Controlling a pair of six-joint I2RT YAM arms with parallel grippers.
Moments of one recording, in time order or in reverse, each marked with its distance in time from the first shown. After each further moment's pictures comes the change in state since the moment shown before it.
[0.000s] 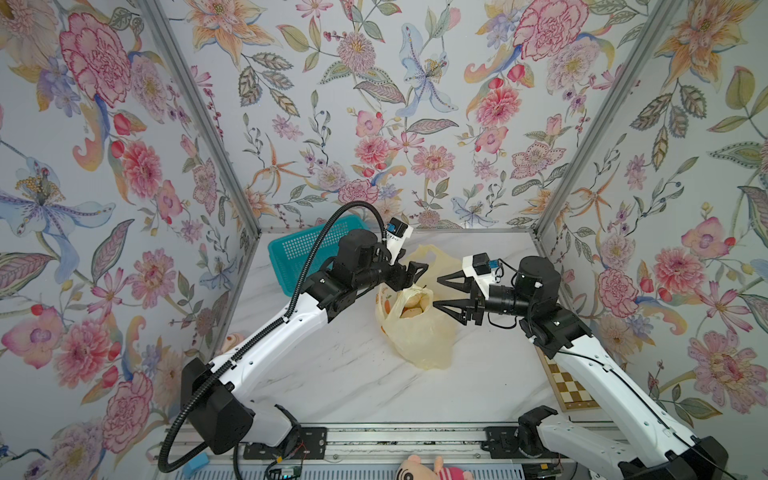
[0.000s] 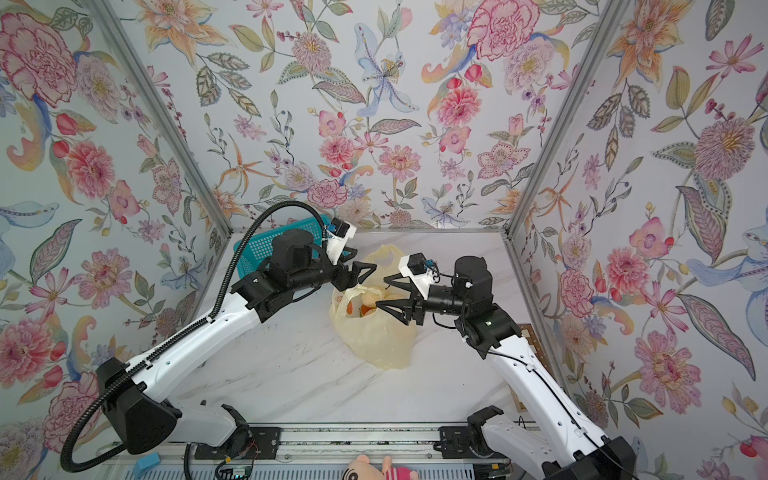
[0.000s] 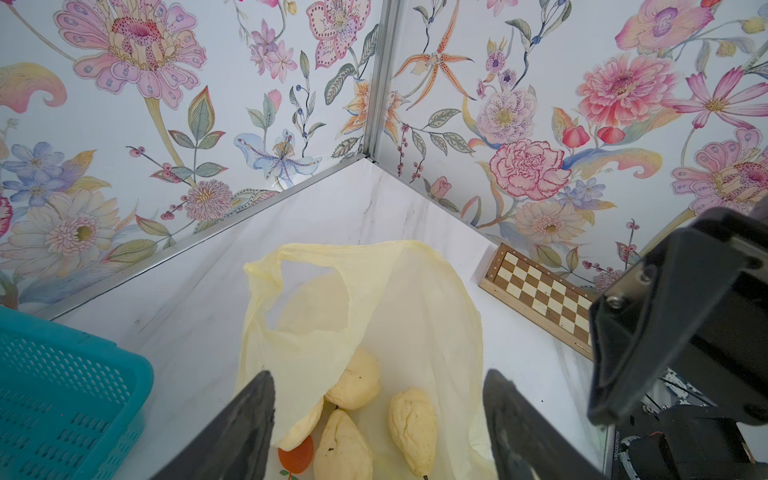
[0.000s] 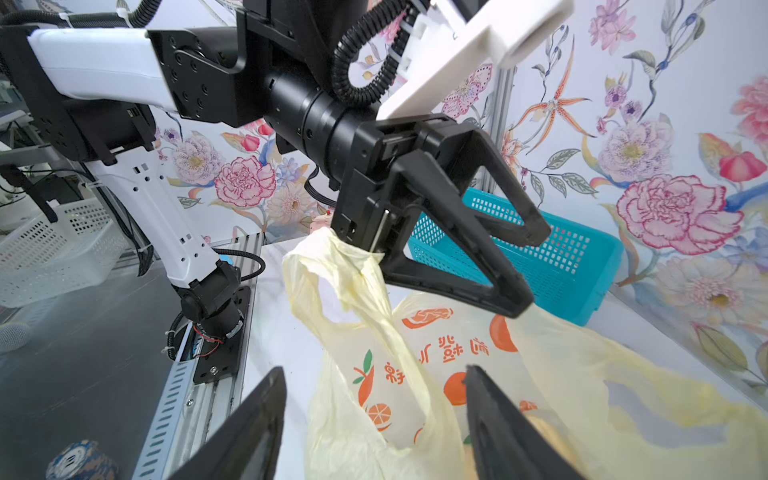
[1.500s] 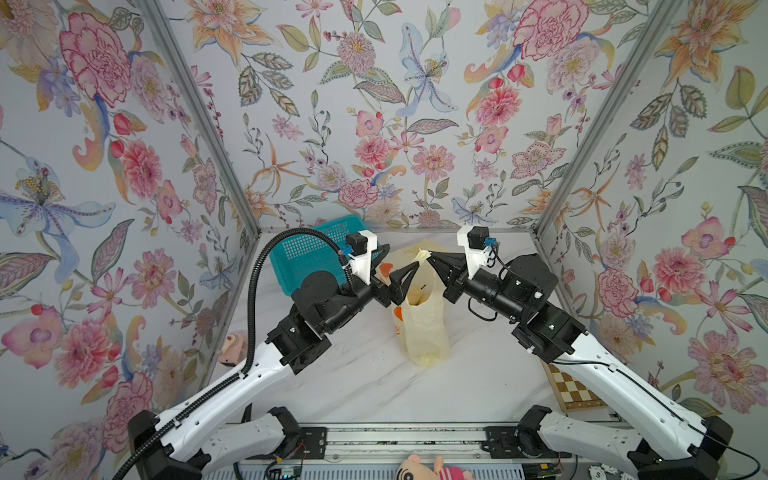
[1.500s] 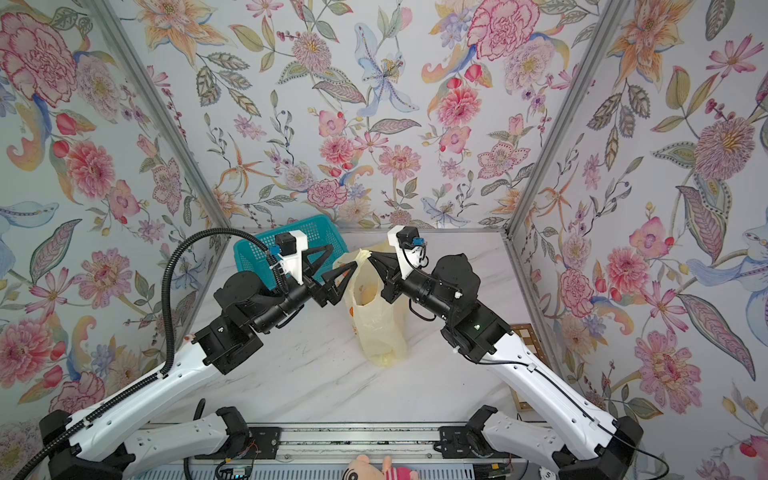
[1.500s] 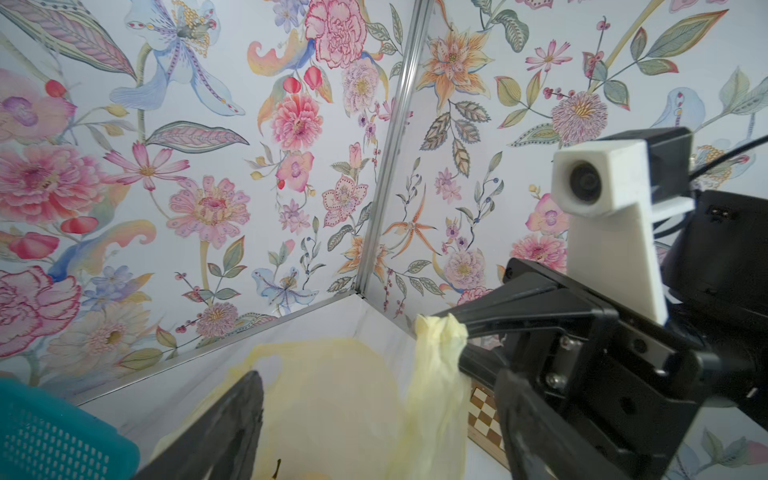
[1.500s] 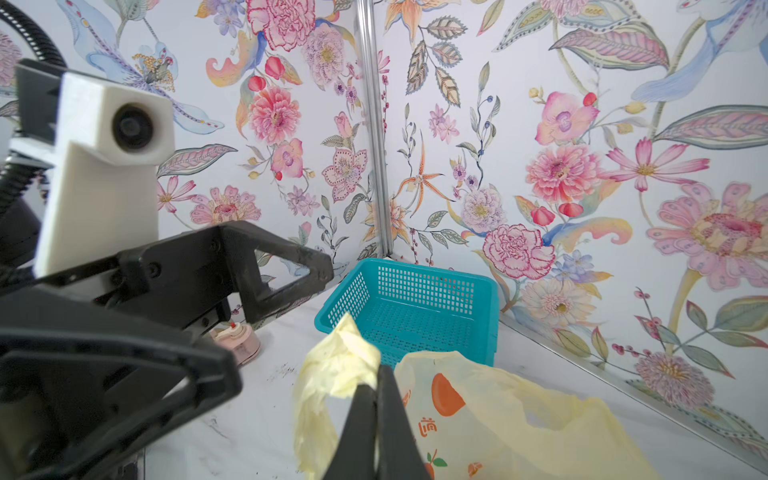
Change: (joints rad) left arm -0.155 -0.350 -0.329 0.457 -0.267 -0.138; right arm 0.310 0.010 0.167 0.094 0.761 0.260
